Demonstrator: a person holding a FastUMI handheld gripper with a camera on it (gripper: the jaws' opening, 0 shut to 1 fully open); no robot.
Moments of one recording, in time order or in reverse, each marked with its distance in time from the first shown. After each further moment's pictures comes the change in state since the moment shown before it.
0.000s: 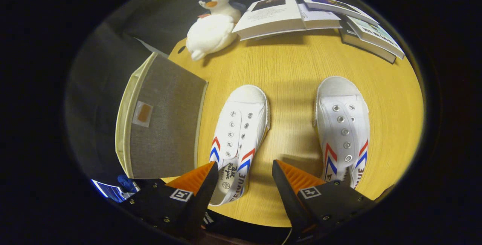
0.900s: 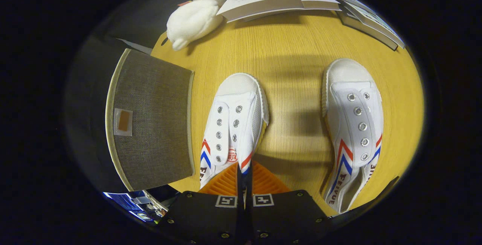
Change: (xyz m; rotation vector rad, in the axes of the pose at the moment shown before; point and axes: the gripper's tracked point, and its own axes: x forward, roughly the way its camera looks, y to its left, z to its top) arm 0.009 0.004 0.001 0.118 0.124 -0.006
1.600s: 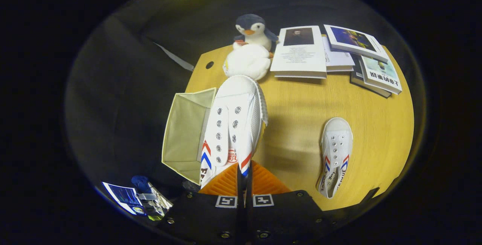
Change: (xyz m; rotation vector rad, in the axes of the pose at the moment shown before) arm -0.153 0.108 0.040 -0.165 -0.179 0.095
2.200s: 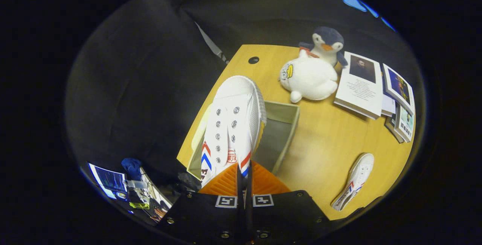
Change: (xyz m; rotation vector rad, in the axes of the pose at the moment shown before) arm 0.072 0.140 0.018 -0.245 0.077 0.023
